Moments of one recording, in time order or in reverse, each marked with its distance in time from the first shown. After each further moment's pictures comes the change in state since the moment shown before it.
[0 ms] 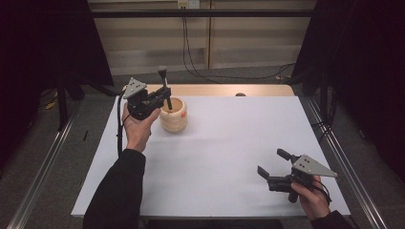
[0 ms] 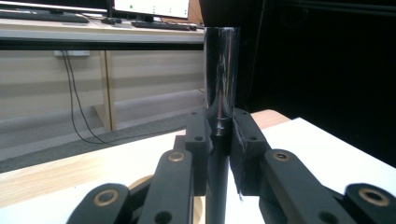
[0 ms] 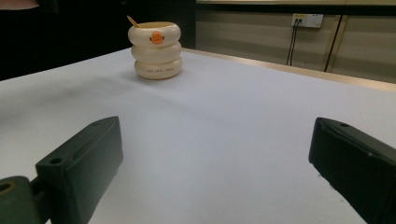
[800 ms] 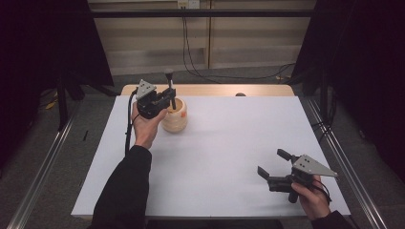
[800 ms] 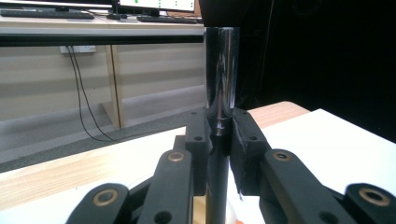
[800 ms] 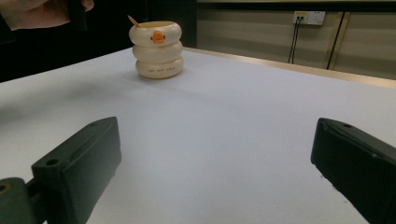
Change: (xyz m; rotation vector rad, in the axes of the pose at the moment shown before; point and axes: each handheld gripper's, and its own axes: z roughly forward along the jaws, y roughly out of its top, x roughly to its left) left arm 0.009 -0.023 0.033 0.008 0.021 0.020; right arm 0.000 0.000 0.000 0.002 0.000 0.014
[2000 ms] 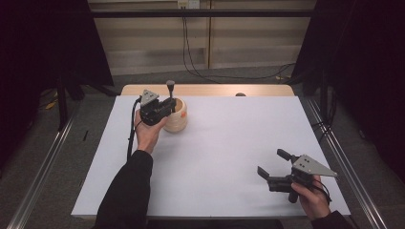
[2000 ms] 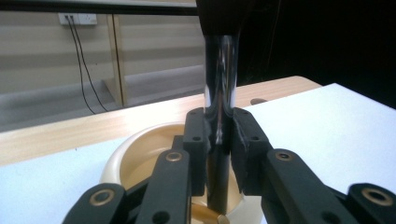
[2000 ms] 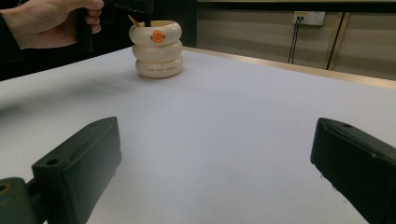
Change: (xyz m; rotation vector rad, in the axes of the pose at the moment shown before) left arm 0.004 -0.032 0.010 0.063 0.000 -0.018; right arm -0.001 0.000 0.000 0.004 0.002 -0.014
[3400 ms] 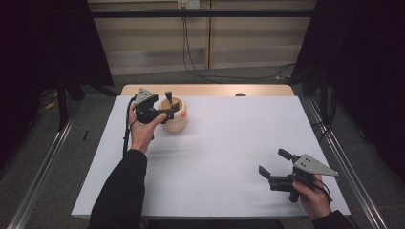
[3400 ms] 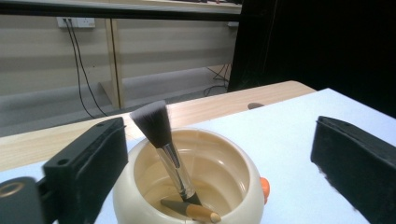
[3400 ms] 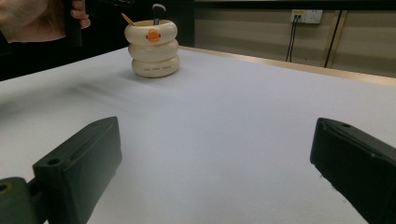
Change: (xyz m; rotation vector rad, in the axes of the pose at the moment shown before) left arm 0.008 0.007 -0.011 0.010 -0.004 0.012; right arm -0.005 -0.002 0.000 0.001 -0.005 0.015
